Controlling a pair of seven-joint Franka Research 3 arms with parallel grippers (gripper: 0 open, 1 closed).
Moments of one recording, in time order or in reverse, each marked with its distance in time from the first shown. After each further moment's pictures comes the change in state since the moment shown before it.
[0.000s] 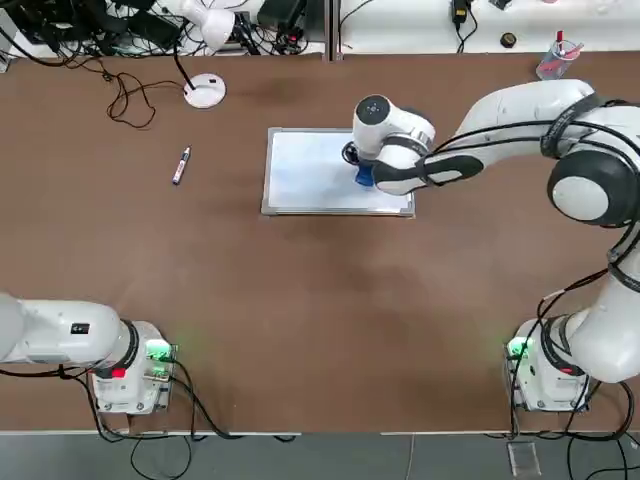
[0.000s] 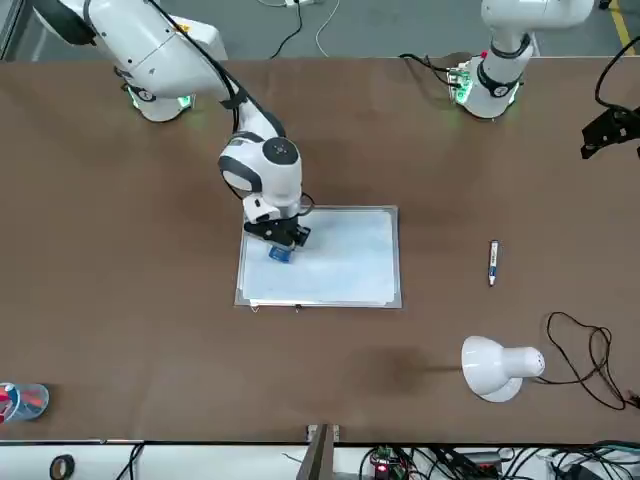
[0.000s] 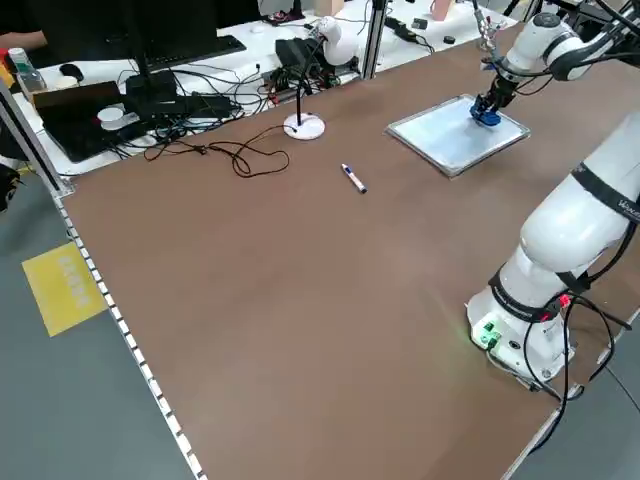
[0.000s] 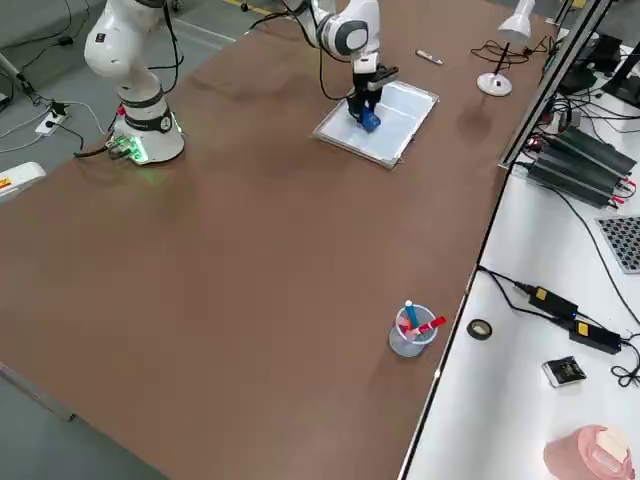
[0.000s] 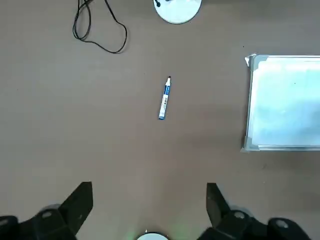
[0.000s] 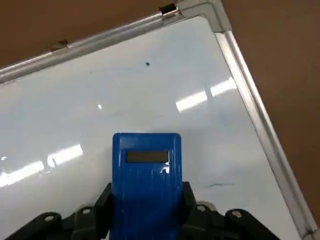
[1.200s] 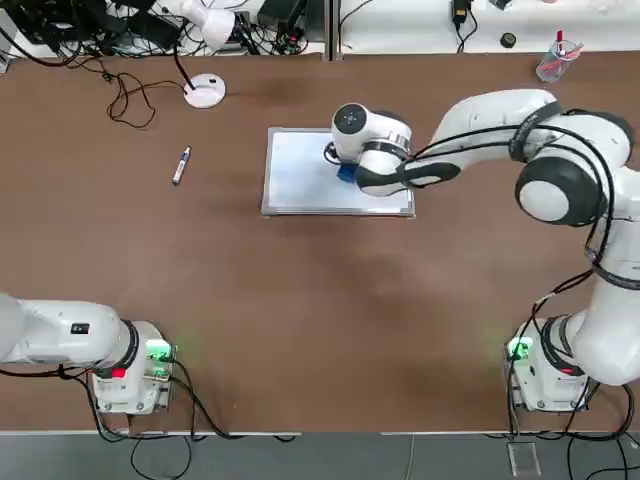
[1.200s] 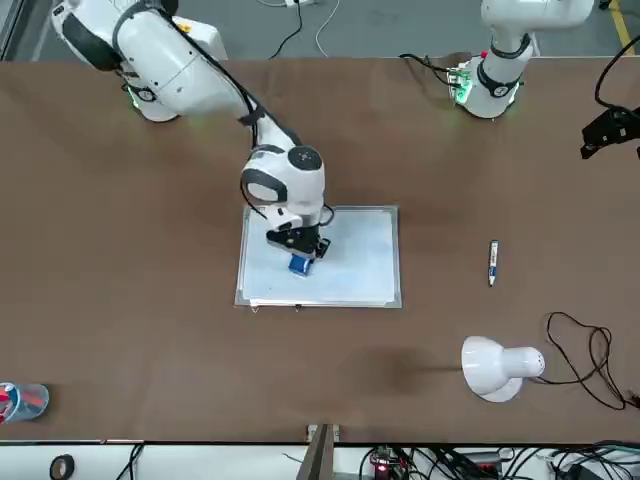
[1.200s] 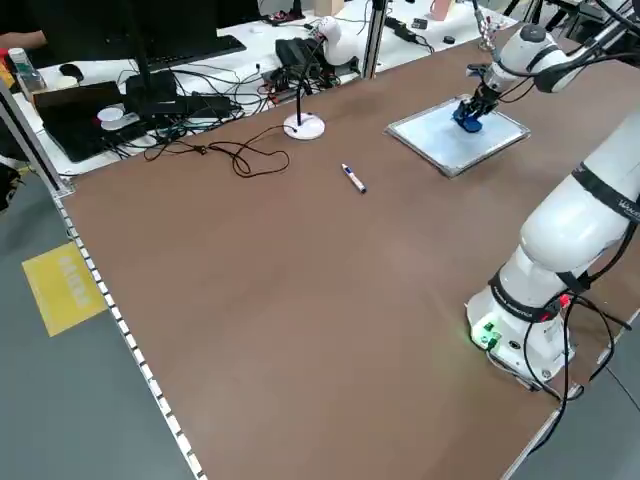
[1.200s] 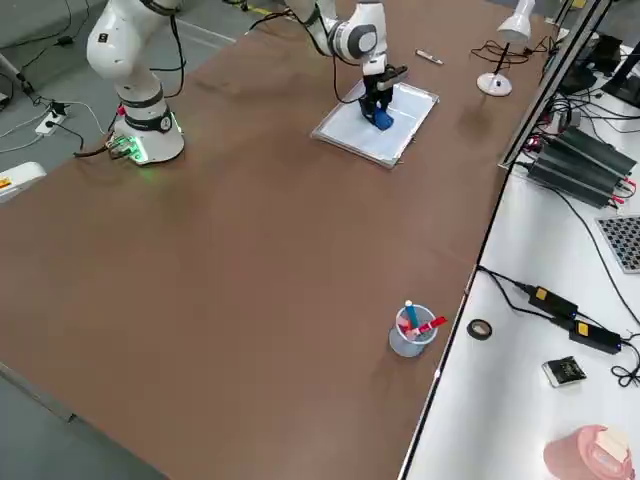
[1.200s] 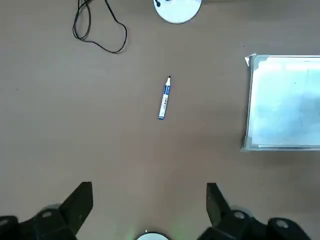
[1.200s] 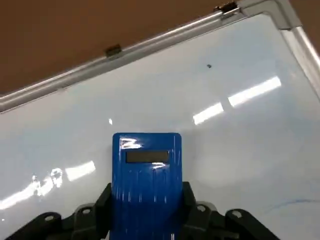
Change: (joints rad) left arm 0.000 0.000 0.000 -0.001 0.000 0.000 0.000; right arm 0.074 0.173 -0.013 0.223 -0.134 -0.017 0.148
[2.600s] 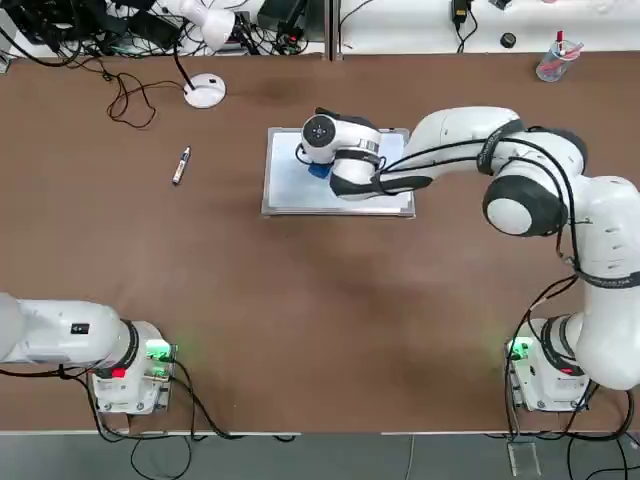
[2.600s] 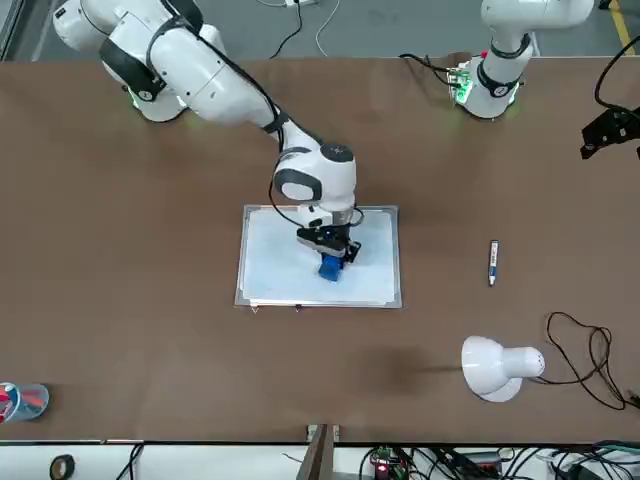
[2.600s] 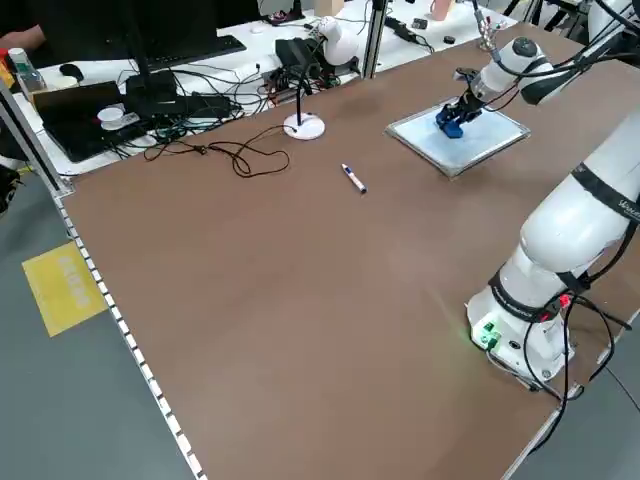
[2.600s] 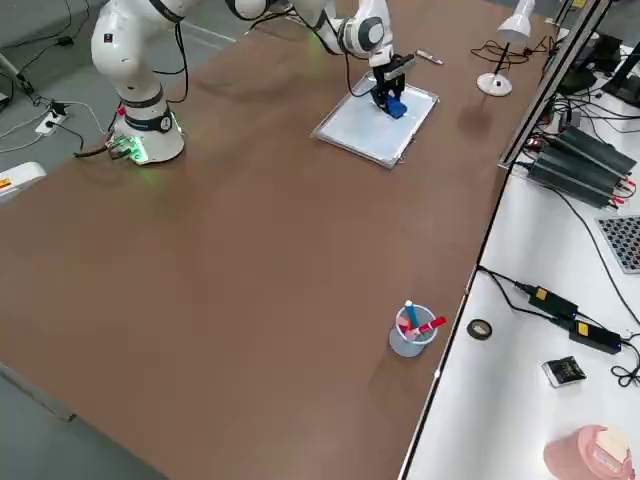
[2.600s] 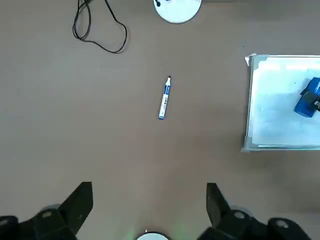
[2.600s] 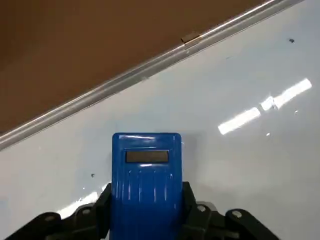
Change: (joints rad) left arm 0.000 0.000 0.000 0.000 0.000 0.000 0.000; right arm 0.088 0.135 -0.005 0.225 -0.102 -0.017 0.179
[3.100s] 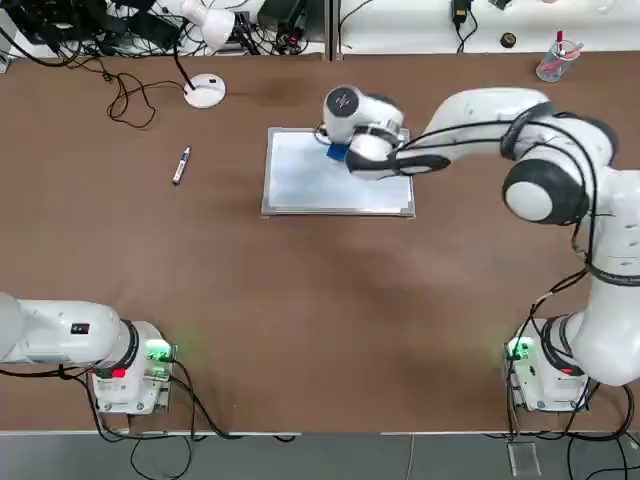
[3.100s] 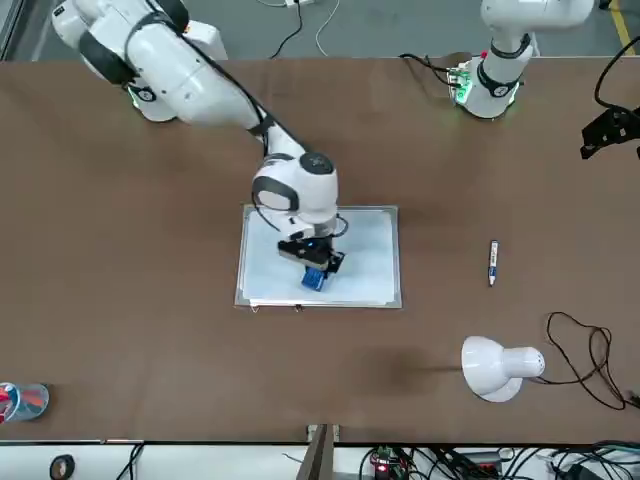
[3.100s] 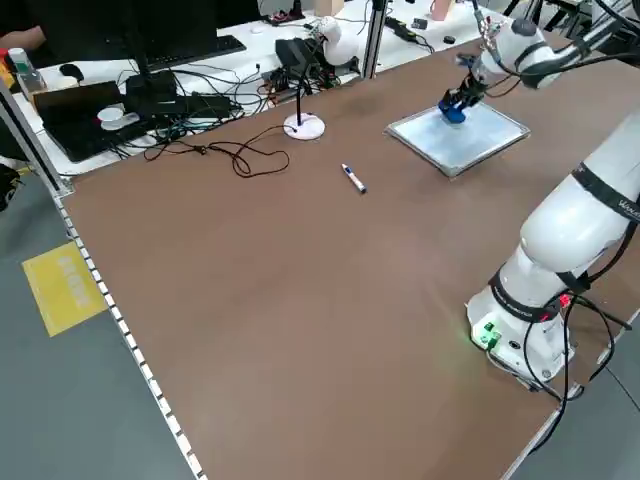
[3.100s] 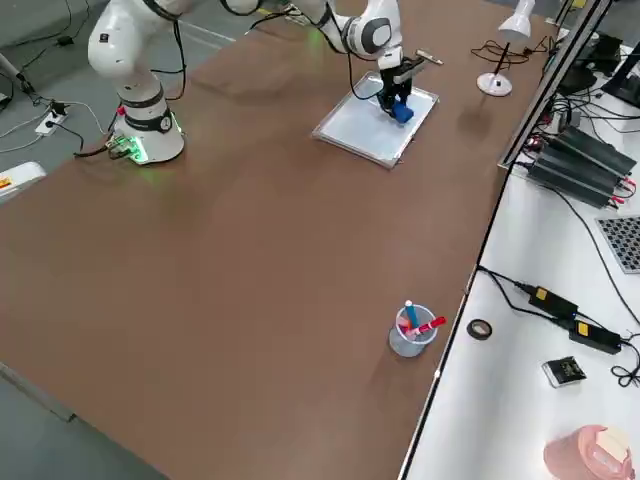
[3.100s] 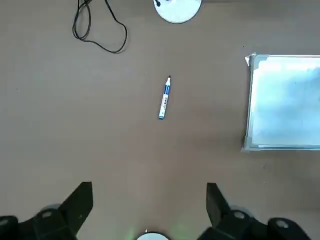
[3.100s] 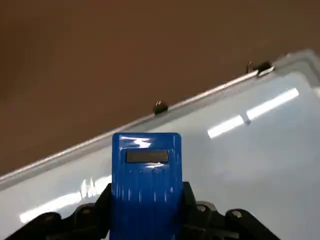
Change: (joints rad) left arm 0.000 0.000 0.000 0.000 0.000 0.000 0.000; right arm -0.137 -0.130 0.000 -0.109 0.135 0.005 -0.301
